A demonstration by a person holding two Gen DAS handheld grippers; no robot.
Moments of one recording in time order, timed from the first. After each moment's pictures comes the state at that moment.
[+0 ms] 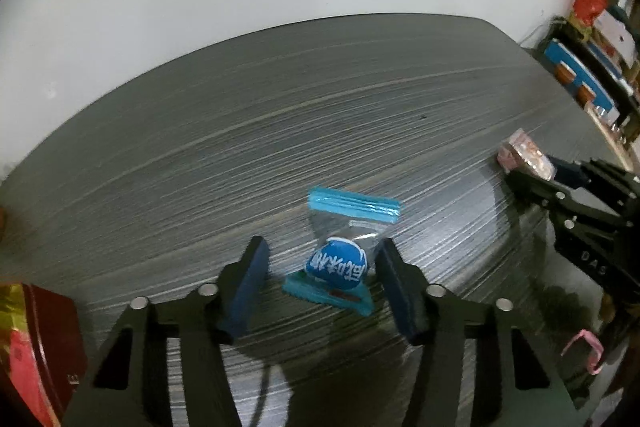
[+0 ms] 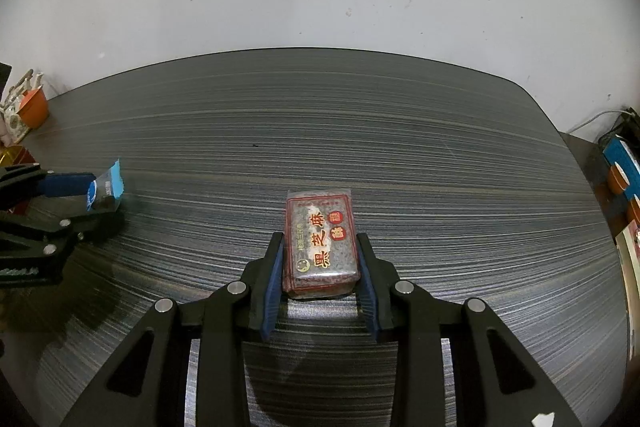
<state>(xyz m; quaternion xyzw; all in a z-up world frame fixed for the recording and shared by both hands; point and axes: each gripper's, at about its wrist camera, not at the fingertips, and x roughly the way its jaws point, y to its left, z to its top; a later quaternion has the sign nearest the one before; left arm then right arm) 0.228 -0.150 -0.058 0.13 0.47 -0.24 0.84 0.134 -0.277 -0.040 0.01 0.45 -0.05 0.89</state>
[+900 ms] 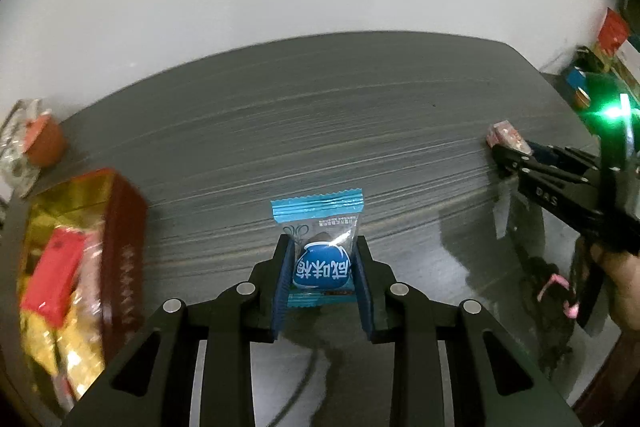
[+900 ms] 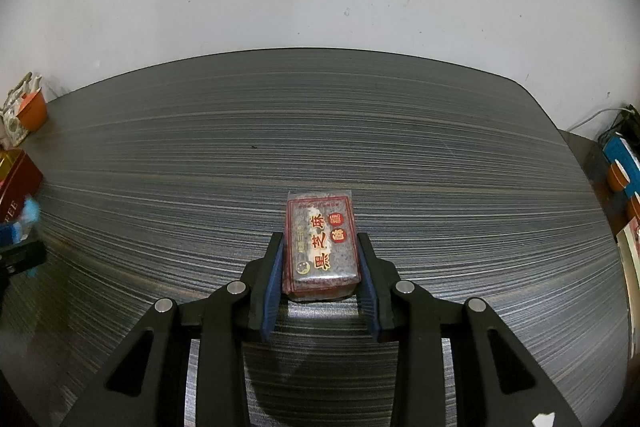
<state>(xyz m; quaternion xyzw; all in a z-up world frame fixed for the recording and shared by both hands) 0.149 -0.097 -0.017 0.09 0.46 -0.15 0.87 0.136 -0.277 -0.039 0.01 0.45 -0.05 0.89</state>
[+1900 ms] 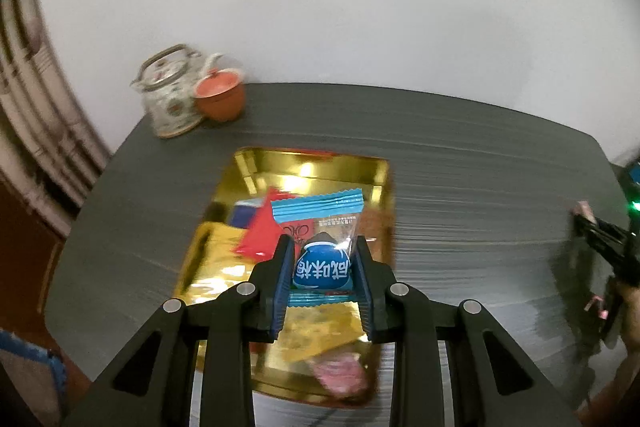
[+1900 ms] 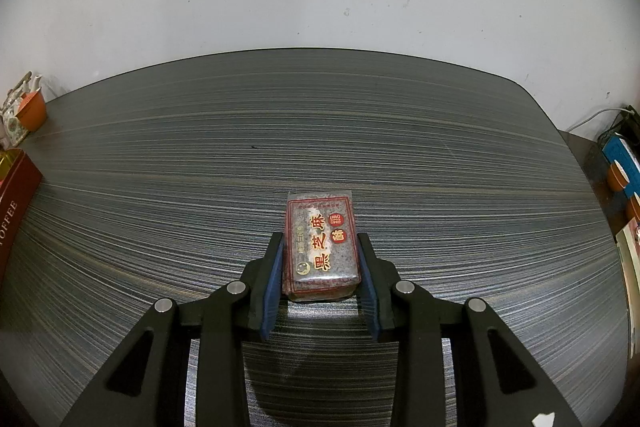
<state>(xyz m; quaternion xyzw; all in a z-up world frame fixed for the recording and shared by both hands) 0.111 0.102 0.051 0.01 0.43 0.02 0.90 0.135 -0.277 -0.040 0.01 0.45 -0.05 0.89</state>
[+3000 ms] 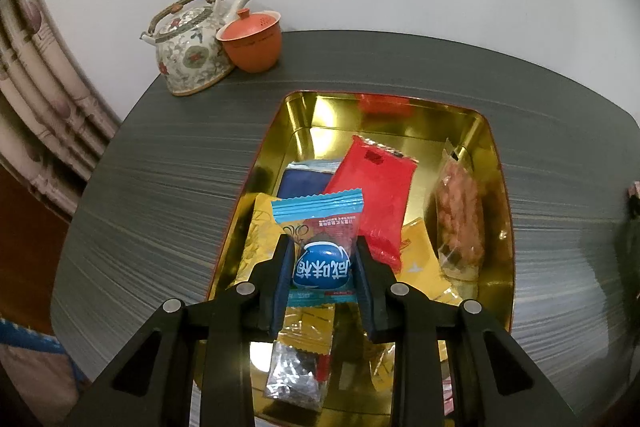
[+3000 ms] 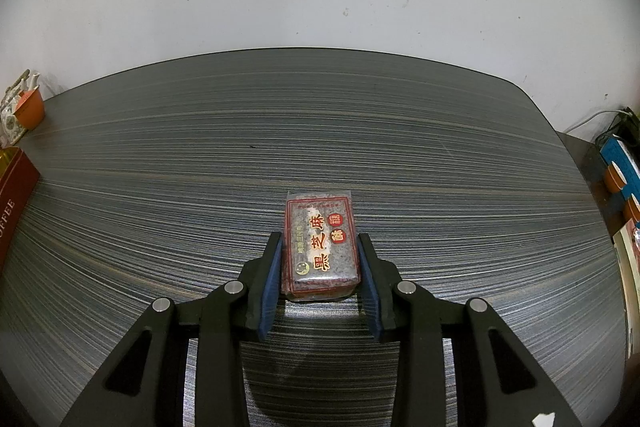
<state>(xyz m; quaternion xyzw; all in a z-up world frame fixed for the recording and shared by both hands) 0.141 0.146 -0.005 0.03 0.49 0.05 0.87 0.135 -0.277 -0.040 0.01 0.45 -0.05 0.89</state>
